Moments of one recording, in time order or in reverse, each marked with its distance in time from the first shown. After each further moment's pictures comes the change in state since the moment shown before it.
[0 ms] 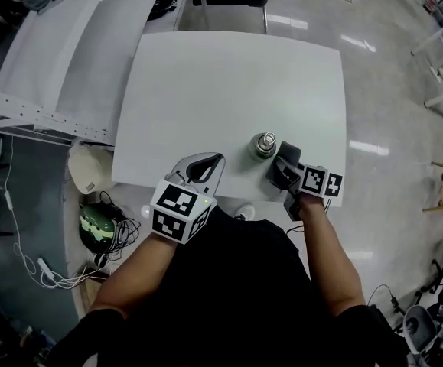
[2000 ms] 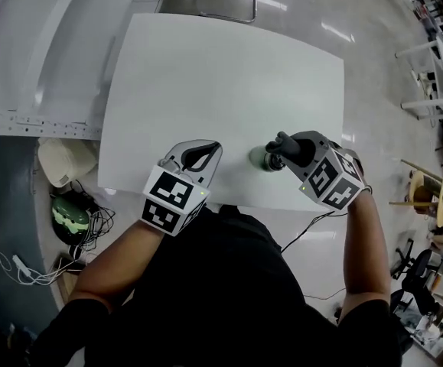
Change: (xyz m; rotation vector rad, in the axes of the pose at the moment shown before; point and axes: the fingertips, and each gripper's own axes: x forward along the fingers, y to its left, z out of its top) left arm 0.014 0.080 0.013 -0.061 -0.023 -0.134; right arm -0.004 0.147 0.065 -1.468 0.608 -0.022
